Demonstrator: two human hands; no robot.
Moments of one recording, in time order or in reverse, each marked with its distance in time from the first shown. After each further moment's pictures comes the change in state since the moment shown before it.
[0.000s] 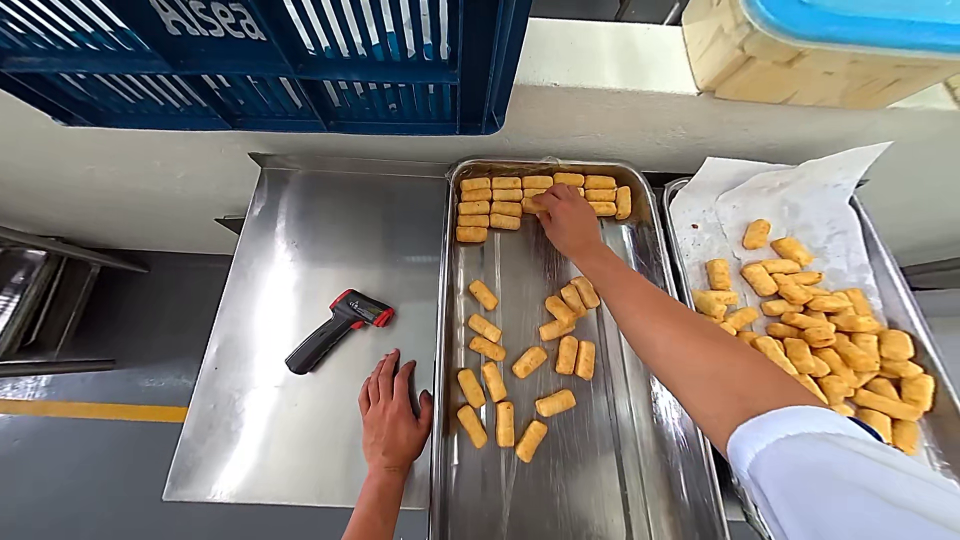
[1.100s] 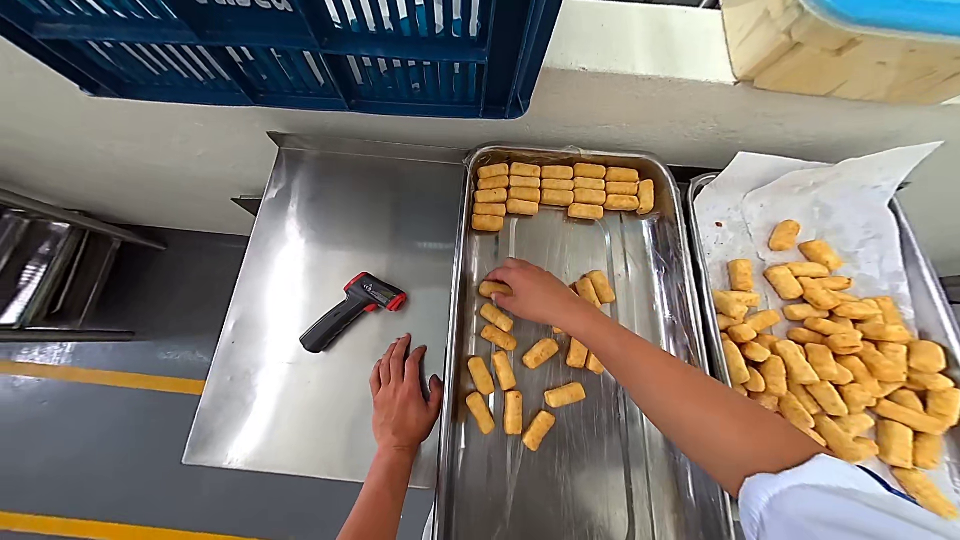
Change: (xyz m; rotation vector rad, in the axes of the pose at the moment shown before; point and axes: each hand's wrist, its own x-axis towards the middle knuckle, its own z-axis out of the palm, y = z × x) left_hand -0.001 -0.002 0.002 0.011 -0.011 -0.005; right_hand -0.073 -0.122 -0.008 0.249 -0.659 -0.044
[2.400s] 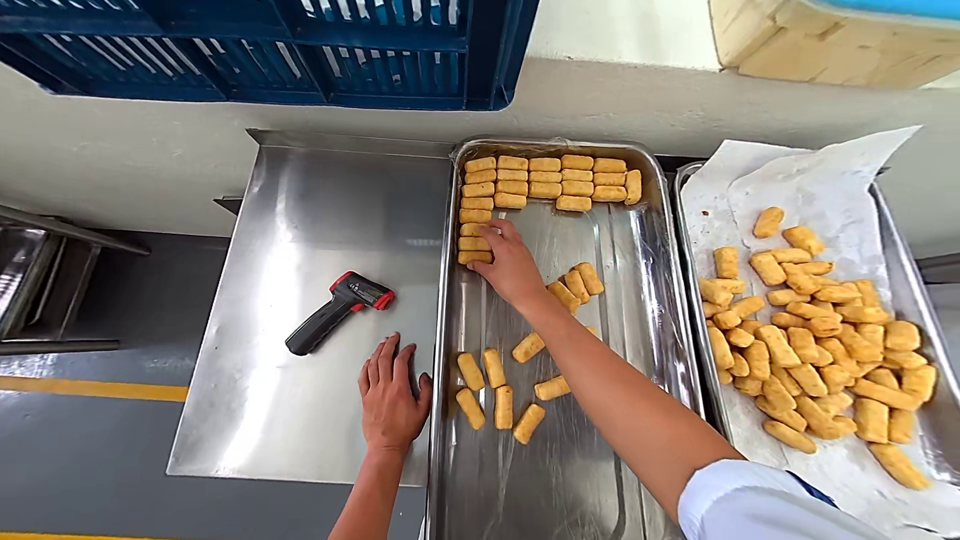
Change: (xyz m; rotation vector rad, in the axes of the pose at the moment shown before) left_hand 0.000 0.000 -0.001 -0.018 0.000 0.008; right_hand 0.032 -0.001 0.019 0.151 0.496 0.073
